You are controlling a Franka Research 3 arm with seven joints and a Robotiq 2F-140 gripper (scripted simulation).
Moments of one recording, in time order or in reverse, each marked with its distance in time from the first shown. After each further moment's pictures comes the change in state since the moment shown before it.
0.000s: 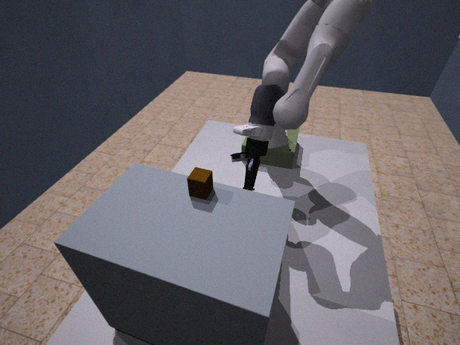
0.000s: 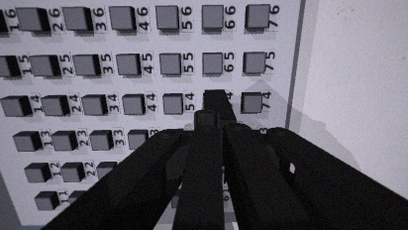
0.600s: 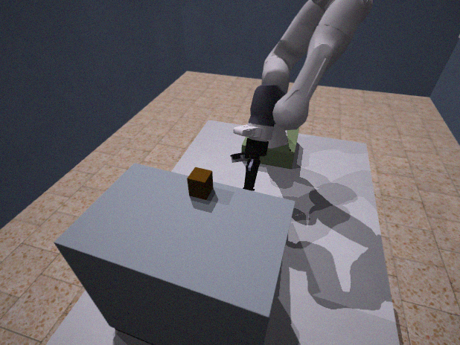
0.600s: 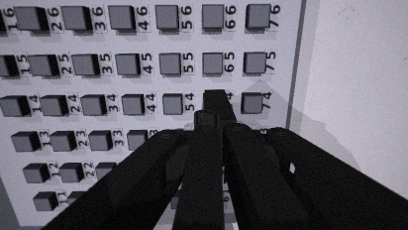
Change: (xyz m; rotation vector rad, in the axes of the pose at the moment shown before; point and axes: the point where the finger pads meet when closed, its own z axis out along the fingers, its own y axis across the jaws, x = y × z) arm 0.000 0.000 0.001 0.000 0.000 -0.002
